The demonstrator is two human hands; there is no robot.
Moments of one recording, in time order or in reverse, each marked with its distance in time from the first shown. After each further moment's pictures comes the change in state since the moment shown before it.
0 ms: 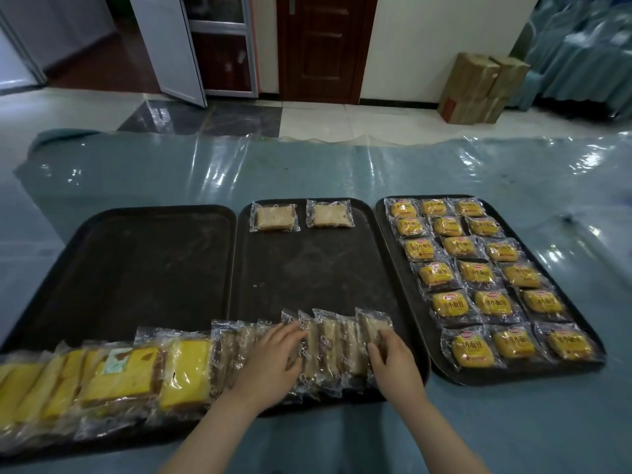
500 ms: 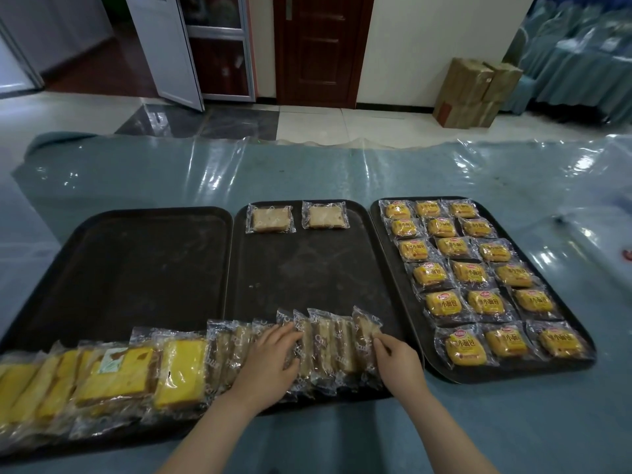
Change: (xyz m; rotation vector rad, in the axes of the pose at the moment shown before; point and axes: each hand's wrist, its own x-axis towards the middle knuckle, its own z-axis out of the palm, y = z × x) left_hand -0.004 0.004 0.005 -0.008 -0.022 -0.040; right_hand -0.001 -0.006 -0.020 0.044 -0.025 0.058
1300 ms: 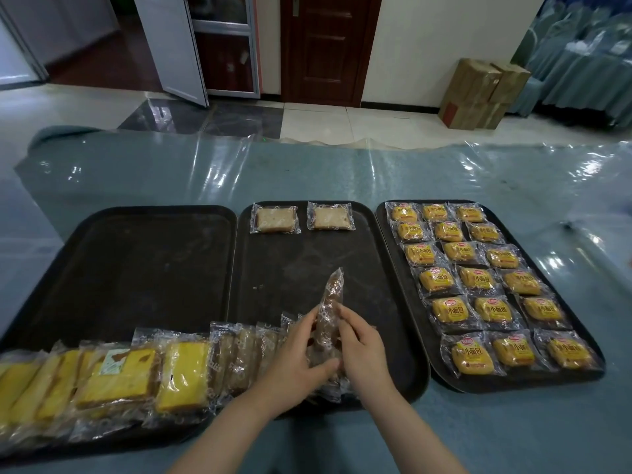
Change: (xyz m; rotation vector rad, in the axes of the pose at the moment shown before) left_hand -0.007 0.057 -0.028 -0.630 -0.013 0.080; right_hand -0.030 -0.090 0.018 0.678 -0.107 -0.144
